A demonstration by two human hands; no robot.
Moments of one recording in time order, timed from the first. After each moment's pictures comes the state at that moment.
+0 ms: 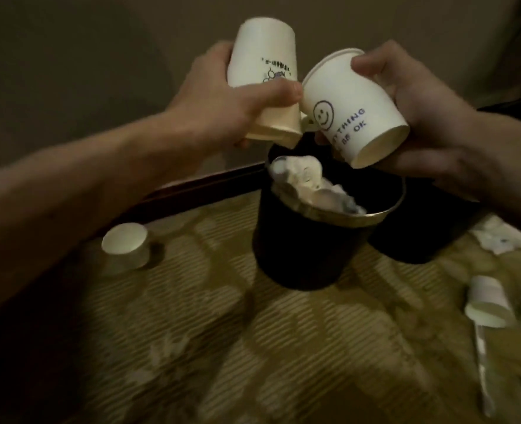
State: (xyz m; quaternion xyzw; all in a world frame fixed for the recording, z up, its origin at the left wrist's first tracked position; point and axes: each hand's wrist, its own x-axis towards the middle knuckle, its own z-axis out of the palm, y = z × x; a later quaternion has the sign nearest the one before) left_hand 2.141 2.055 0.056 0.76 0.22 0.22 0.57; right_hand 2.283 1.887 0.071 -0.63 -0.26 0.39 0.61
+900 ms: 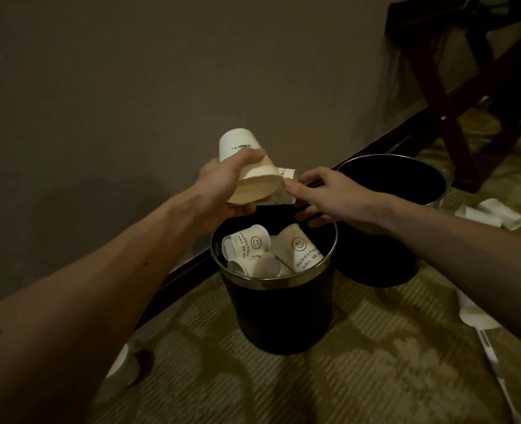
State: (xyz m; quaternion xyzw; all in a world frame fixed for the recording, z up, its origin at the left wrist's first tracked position) left_hand 2.268 1.981 0.094 0.70 0.21 0.08 0.68; right_hand 2.351 1.809 0.054 -0.79 -0.21 0.24 0.53
